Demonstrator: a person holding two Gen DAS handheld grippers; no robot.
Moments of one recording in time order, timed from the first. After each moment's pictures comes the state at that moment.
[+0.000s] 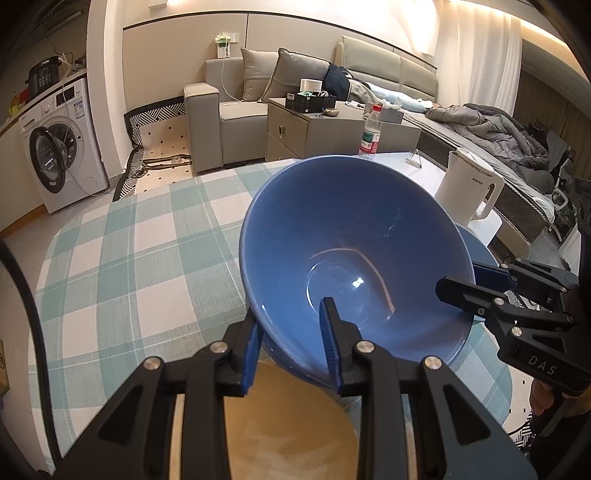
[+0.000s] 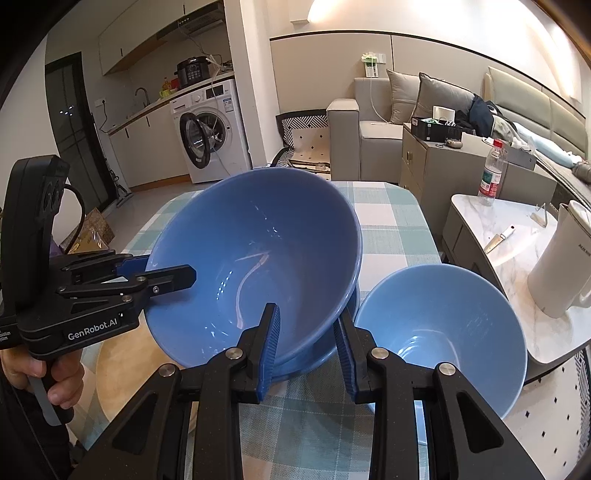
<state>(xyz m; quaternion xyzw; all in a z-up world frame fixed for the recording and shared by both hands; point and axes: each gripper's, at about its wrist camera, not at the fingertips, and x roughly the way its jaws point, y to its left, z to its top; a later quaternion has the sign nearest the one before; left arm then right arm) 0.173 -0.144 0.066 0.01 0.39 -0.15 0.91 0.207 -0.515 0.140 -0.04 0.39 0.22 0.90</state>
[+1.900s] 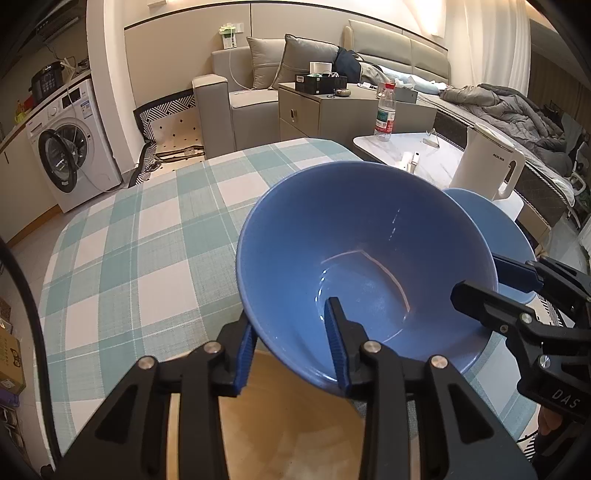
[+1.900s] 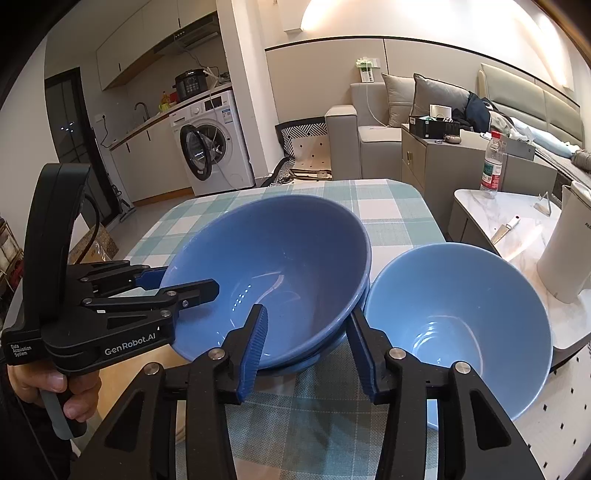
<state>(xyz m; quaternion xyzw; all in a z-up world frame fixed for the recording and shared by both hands) 0.180 -0.161 0.036 0.04 0.41 -0.11 0.90 0.191 -0.518 0.109 -0.01 0.37 0.22 0.90</state>
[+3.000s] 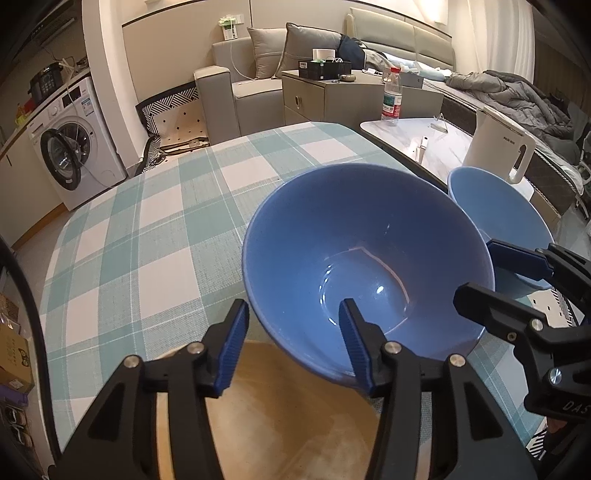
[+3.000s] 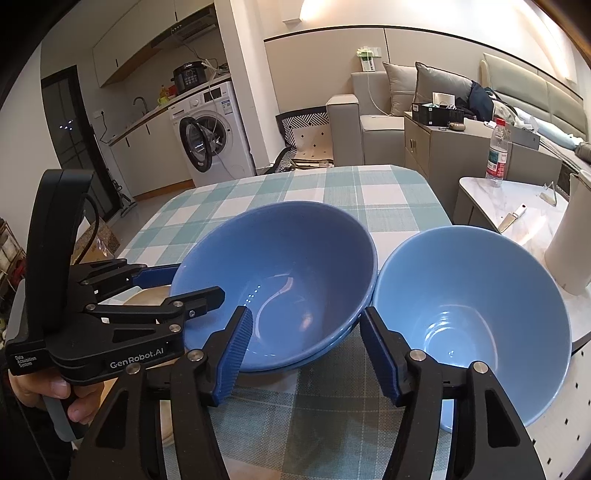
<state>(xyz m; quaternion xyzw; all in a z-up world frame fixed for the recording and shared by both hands) 0.187 -0.158 0.016 0.06 0.43 -0.10 0.90 0.202 -0.516 0.094 -0.01 0.39 0.23 0.89</state>
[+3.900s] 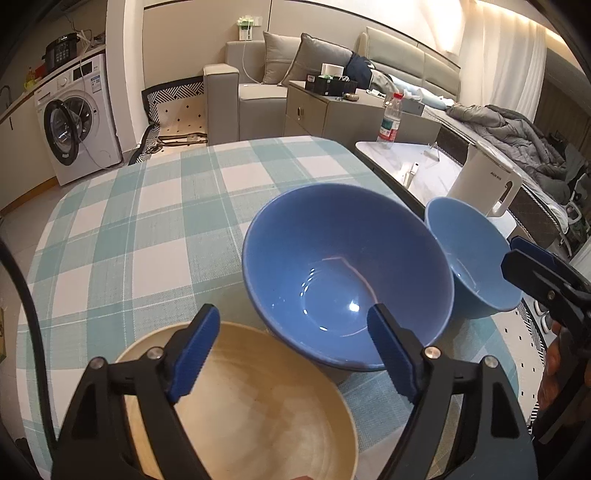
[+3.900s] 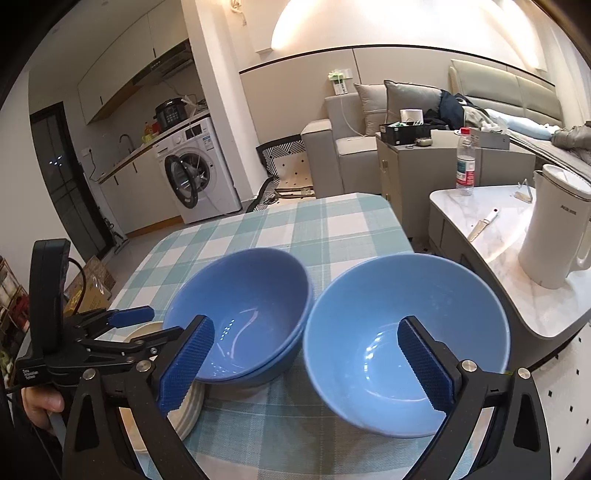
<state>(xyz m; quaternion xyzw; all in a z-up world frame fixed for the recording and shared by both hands) 0.168 -0.146 0.035 -0.02 0.42 -0.11 0.90 0.200 -0.575 0.131 0.04 0.35 0.19 0.92</state>
